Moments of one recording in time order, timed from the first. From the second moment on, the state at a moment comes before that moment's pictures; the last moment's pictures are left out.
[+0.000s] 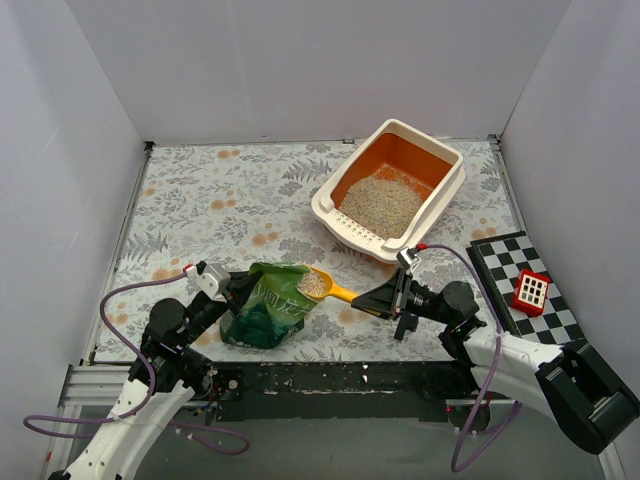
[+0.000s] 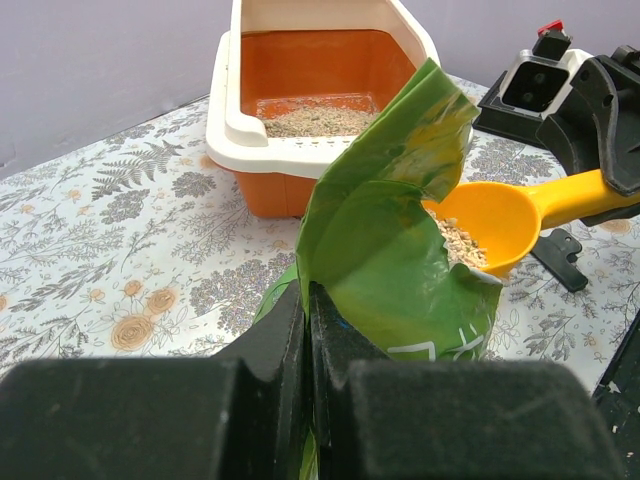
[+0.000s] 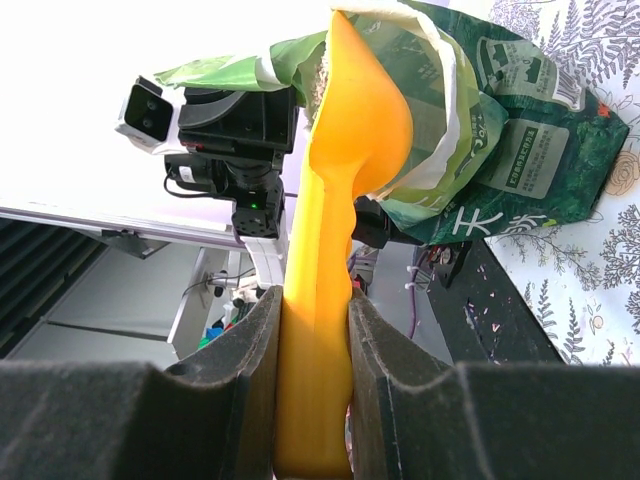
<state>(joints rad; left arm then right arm) -0.51 0.12 0.29 -0.07 0.25 -0.02 0.63 0.98 0.04 1.06 -0.67 1.49</state>
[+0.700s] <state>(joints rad) -0.51 0.11 0.29 -0.07 0.25 -0.02 0.63 0.75 0.04 0.82 -0.61 1.46</state>
